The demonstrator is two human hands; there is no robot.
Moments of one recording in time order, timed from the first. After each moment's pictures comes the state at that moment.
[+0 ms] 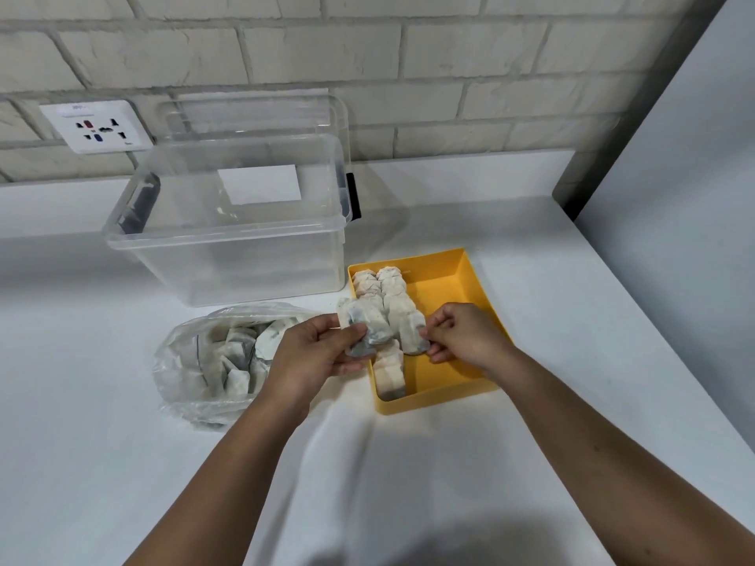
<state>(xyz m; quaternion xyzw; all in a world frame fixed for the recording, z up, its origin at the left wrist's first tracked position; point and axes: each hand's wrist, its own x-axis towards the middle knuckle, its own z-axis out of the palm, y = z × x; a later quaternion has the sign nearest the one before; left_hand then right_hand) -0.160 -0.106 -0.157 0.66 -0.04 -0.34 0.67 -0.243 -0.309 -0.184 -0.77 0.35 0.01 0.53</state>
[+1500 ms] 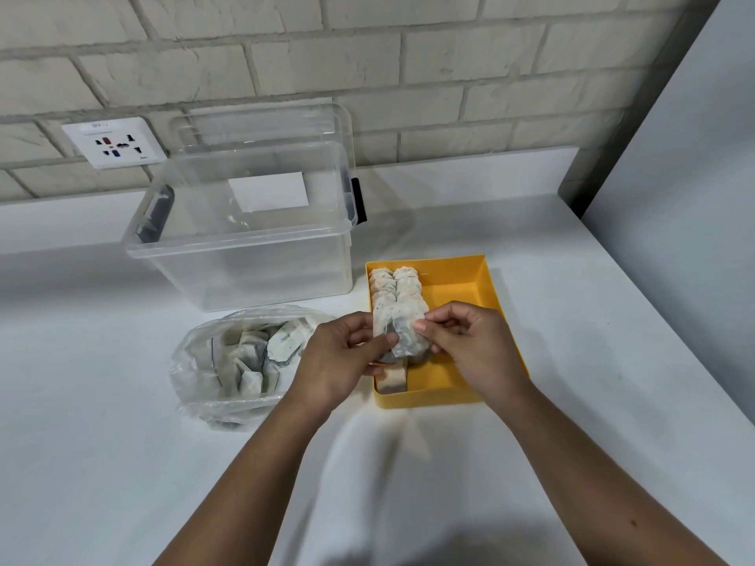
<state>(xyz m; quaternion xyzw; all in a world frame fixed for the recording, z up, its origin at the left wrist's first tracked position) -0.173 -0.114 -0.151 0.70 -0.15 -0.34 0.61 -0.270 -0.266 -0.159 -0.76 0.28 -0.20 0.55</state>
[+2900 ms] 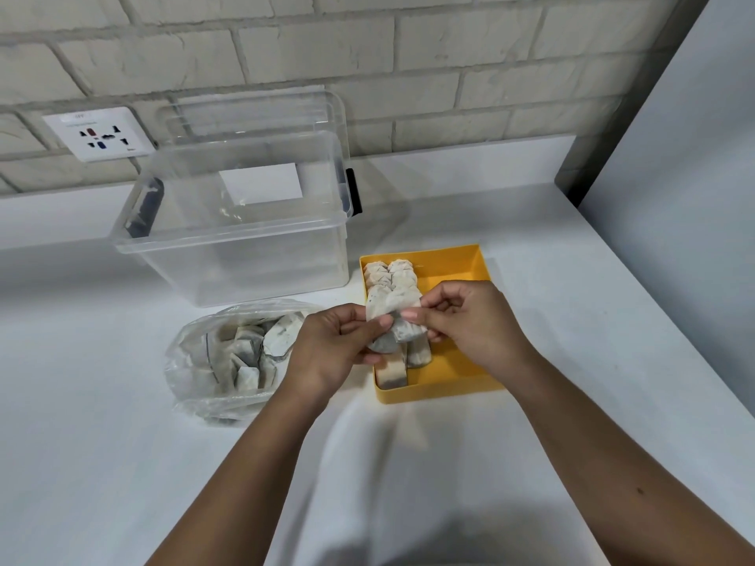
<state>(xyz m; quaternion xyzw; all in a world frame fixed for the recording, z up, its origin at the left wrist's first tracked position) -0.171 -0.115 -0.145 0.69 -0.11 -0.33 0.64 -0.262 -0.275 -0.138 -0.77 0.25 -0.14 0.57</state>
